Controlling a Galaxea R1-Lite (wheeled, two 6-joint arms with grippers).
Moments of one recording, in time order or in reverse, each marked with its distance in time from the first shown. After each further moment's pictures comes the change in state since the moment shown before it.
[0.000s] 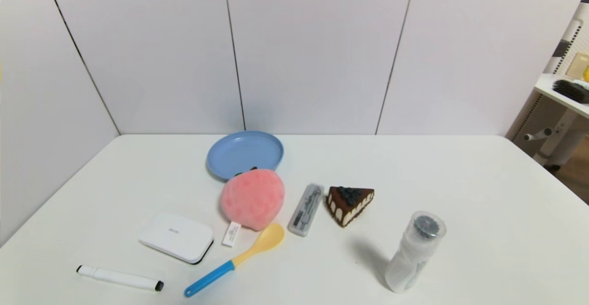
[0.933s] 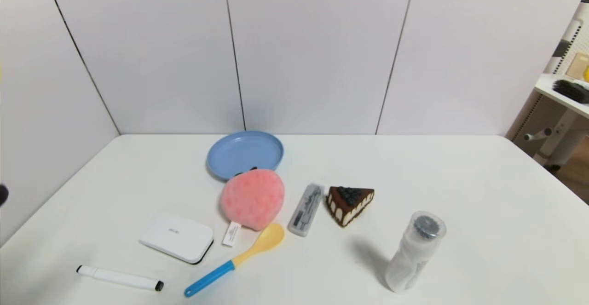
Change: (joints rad) left arm -0.087 0.583 -0.620 -0.007 -0.002 0.051; right arm 0.000 0.000 0.000 0.000 0.000 0.000
